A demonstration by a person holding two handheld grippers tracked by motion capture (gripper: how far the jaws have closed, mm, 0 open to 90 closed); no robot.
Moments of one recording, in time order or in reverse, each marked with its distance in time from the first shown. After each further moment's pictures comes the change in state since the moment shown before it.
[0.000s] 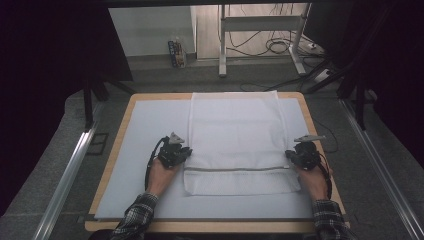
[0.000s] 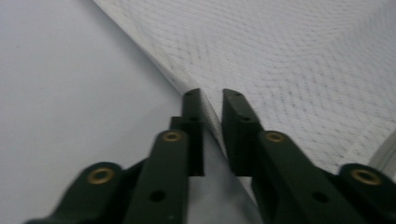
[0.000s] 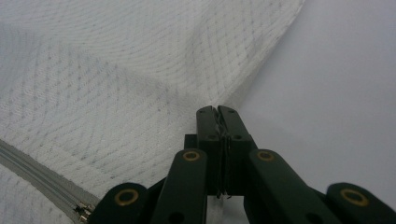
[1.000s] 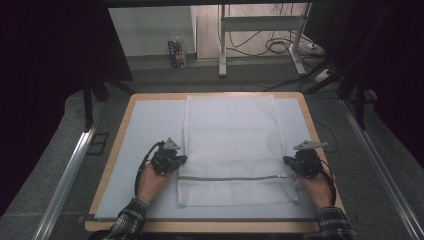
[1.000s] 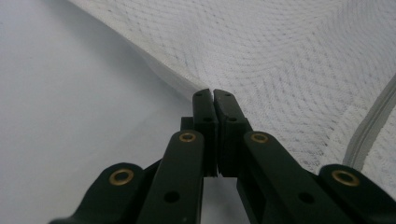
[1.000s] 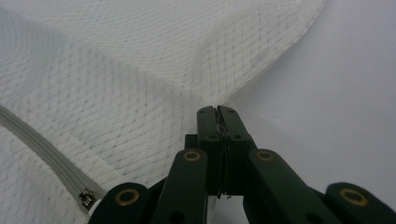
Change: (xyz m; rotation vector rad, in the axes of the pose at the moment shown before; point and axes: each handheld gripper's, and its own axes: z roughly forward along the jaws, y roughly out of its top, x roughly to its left) left arm -0.009 -0.010 -0.038 0.084 -0.046 0.062; right arm 0.022 -0.010 -0.027 -0.022 0.080 -0.084
